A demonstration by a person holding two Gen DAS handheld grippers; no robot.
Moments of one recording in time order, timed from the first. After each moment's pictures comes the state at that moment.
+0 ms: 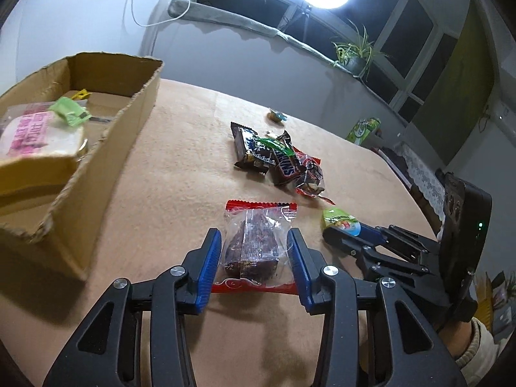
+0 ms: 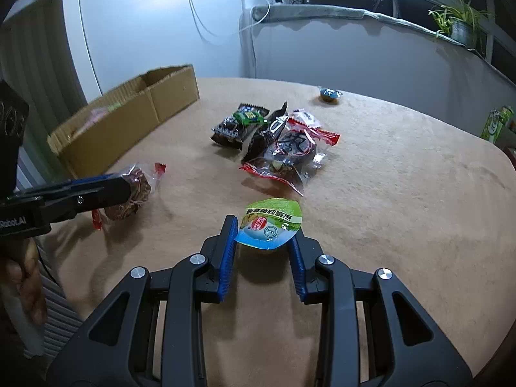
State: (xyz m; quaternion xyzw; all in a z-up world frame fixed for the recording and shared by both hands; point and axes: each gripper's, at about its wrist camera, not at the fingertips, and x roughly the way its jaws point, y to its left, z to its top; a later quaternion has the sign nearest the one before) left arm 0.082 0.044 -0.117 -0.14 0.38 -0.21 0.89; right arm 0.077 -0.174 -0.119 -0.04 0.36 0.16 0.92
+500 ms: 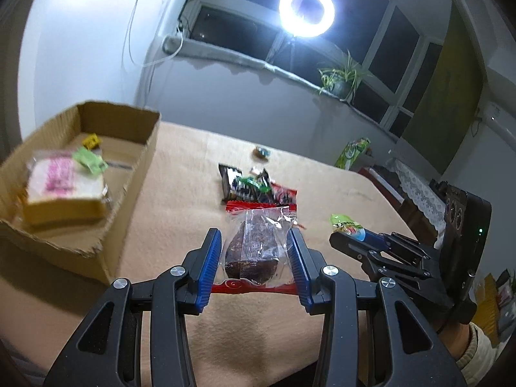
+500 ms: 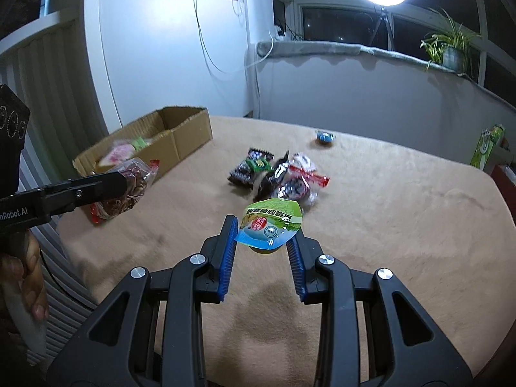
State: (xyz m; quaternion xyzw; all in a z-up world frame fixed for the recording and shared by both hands) left arm 0.053 0.047 -0.066 -0.13 0.32 -0.21 0.92; right arm 0.047 -0.177 -0.068 -0.04 0.30 0.17 0.94
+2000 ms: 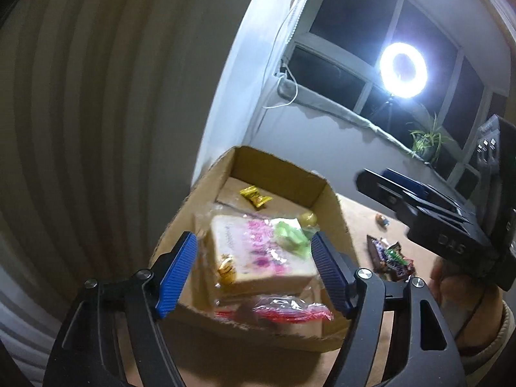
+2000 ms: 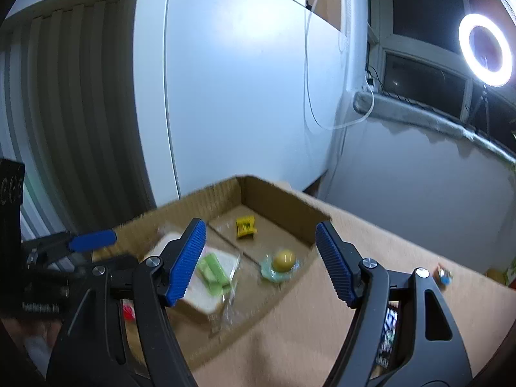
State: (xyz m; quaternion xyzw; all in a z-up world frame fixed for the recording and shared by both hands) left arm 0.079 0.204 -0.078 -0.17 0.27 -0.03 0.95; right arm 0.157 0.028 -0.040 -0.11 0.24 0.28 0.92
